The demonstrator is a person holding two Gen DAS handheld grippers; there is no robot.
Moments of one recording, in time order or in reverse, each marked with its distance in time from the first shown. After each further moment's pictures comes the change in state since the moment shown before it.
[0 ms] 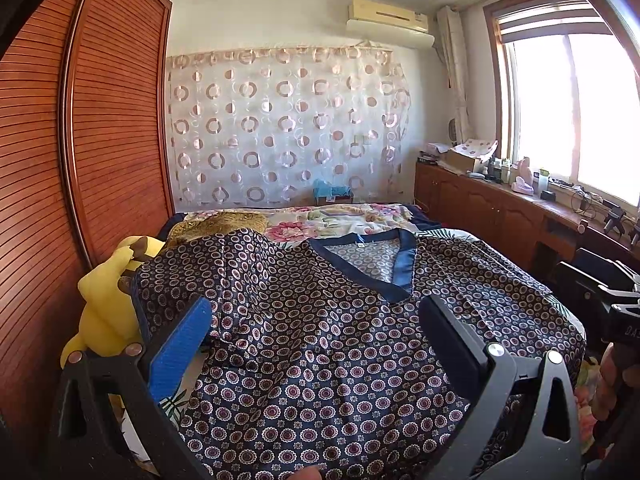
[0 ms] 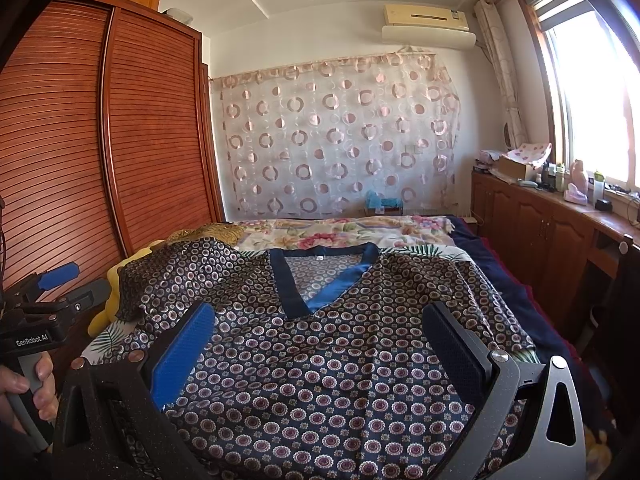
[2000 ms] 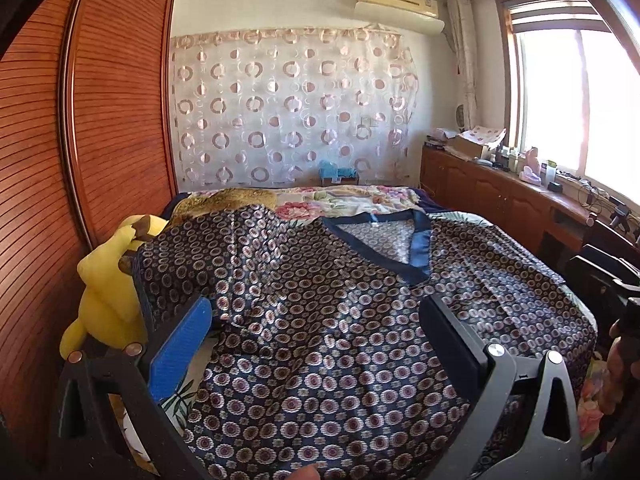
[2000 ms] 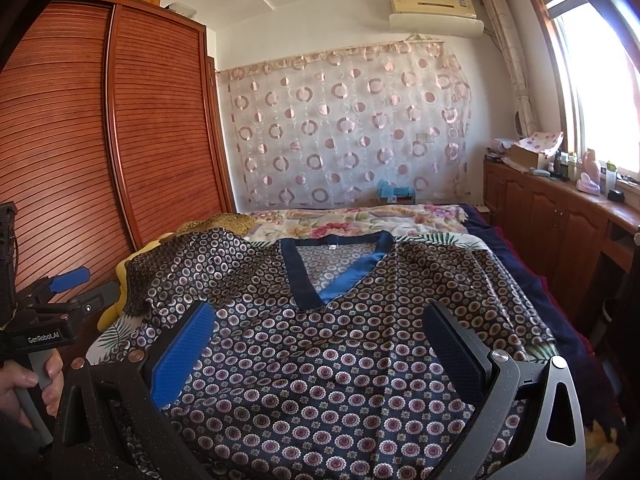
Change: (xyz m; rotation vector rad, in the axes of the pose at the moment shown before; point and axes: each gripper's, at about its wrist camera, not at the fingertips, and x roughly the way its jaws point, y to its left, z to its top) left arm 0.020 0.025 -0.008 -0.015 0.073 0.021; right arm 0.018 0.000 -0.003 0.010 0.040 0.054
